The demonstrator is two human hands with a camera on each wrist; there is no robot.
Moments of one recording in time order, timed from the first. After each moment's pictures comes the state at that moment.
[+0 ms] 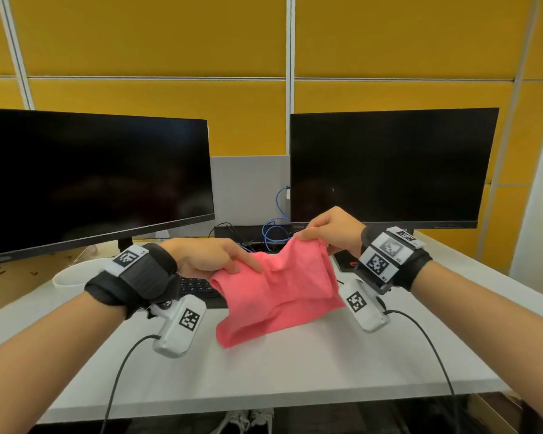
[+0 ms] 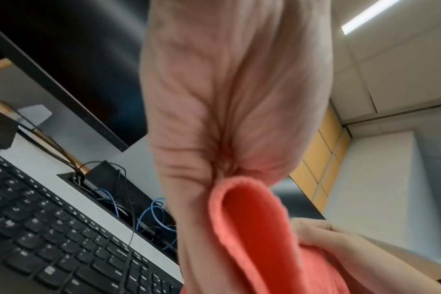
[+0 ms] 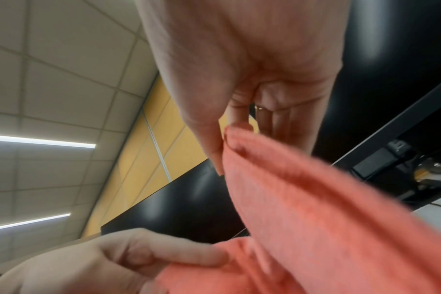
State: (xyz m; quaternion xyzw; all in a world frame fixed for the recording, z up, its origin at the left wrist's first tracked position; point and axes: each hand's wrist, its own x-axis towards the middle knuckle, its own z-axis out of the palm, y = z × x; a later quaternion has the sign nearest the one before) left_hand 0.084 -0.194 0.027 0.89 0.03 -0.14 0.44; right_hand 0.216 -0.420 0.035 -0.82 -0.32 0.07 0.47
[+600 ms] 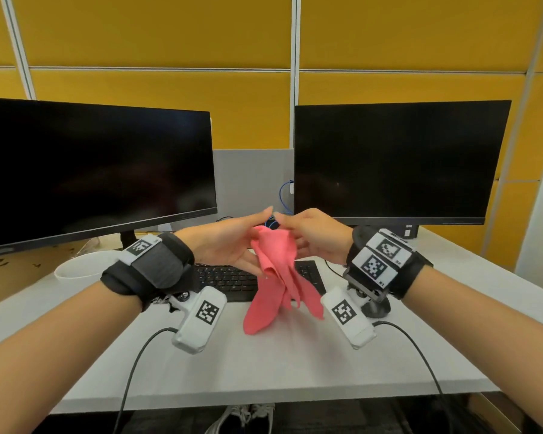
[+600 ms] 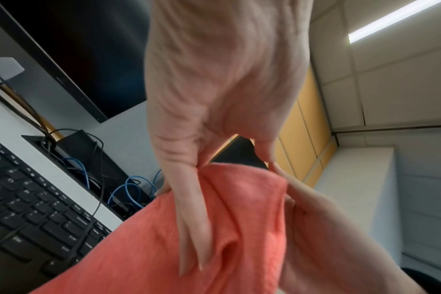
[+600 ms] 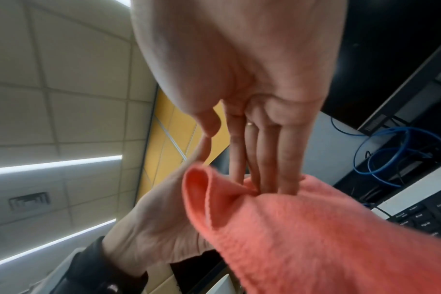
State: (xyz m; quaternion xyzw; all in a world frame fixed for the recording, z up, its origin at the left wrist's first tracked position) left_hand 0.095 -0.224 0.038 0.76 0.04 -0.14 0.63; right_hand 0.171 -0.389 0.034 -0.73 -0.34 0.21 0.56
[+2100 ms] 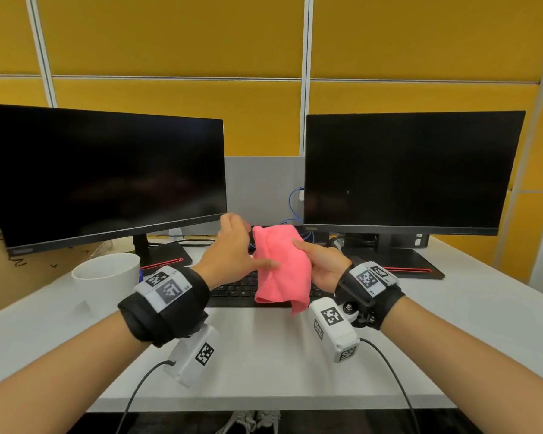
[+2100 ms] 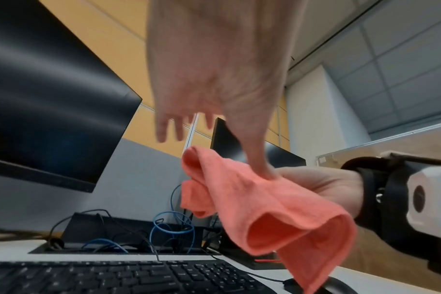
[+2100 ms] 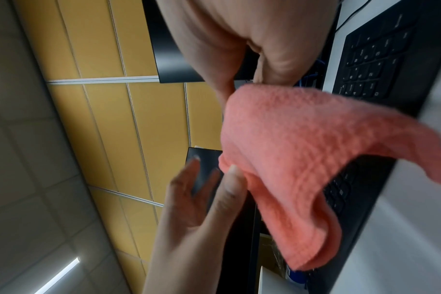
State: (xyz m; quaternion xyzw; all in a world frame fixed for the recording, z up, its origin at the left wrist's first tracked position) left_hand 0.090 -0.211 0.003 0.95 0.08 0.24 0.17; right_hand 0.198 -0.360 -0.018 -0.56 -0.11 0.25 0.78
